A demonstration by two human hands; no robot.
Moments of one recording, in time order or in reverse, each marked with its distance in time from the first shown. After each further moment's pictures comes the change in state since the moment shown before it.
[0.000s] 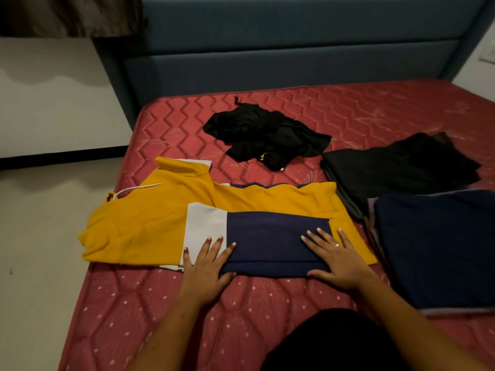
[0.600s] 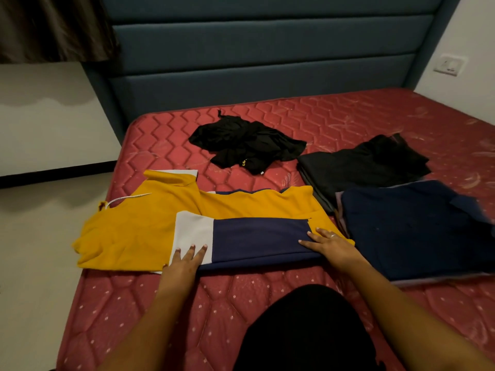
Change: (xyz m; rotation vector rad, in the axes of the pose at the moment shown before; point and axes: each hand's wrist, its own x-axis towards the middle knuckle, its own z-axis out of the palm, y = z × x) left_hand -0.018 -0.002 -0.018 0.143 -0.164 -0.134; right_hand -0.038 0.017 -0.033 -0.132 -0.167 0.087
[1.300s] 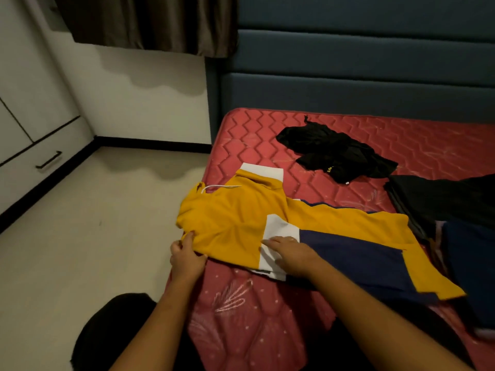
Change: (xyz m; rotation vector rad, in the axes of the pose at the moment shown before) left_hand -0.101 -0.151 0.014 -0.948 0.278 -0.646; right_hand 0.054 -0.277 -0.095 0.180 -0.028 -0.373
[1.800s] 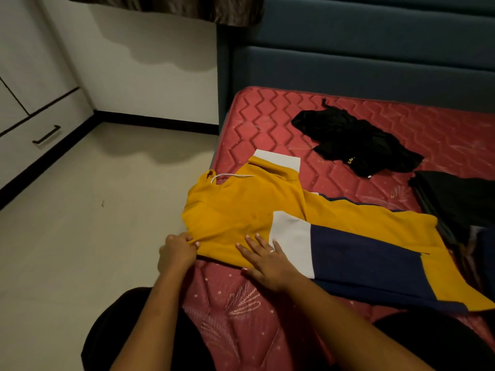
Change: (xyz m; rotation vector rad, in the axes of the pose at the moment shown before) left_hand 0.044 -0.028 -0.023 0.173 -0.052 -0.114; right_hand 0.054 -0.064 0.056 0.051 0.023 -0.156
